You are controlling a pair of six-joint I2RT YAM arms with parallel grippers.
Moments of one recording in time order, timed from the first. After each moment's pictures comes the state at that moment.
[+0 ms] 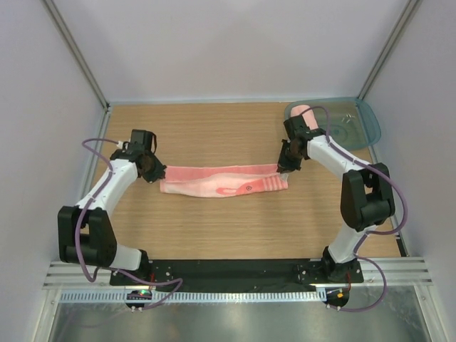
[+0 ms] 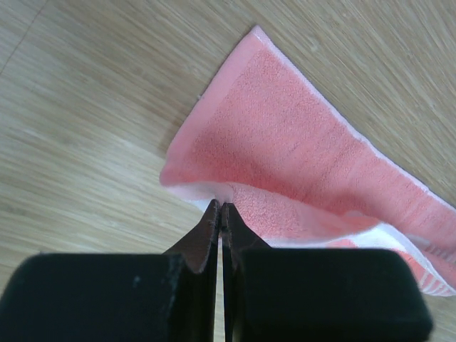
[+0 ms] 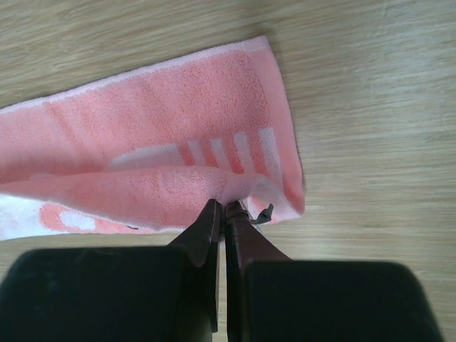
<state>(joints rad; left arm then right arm) -0.12 1.39 1.01 -0.68 -0.08 -0.79 0.29 1.72 1.26 -0.71 -0.05 0.57</state>
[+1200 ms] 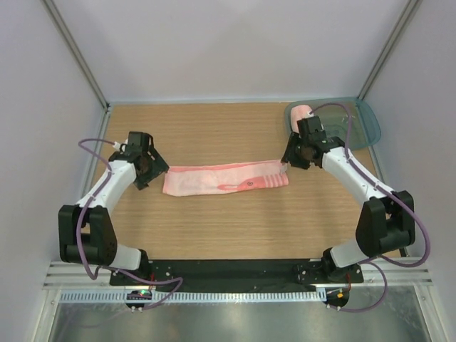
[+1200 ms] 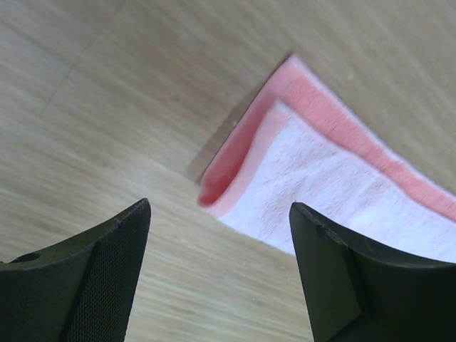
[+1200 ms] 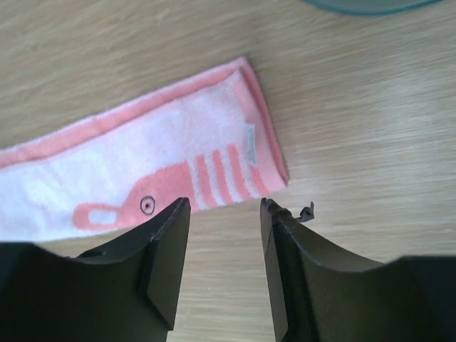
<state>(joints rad) -0.08 1.45 1.04 -0.66 -0.15 -0.73 0.27 1.51 1.20 -0.63 0.06 0.57</state>
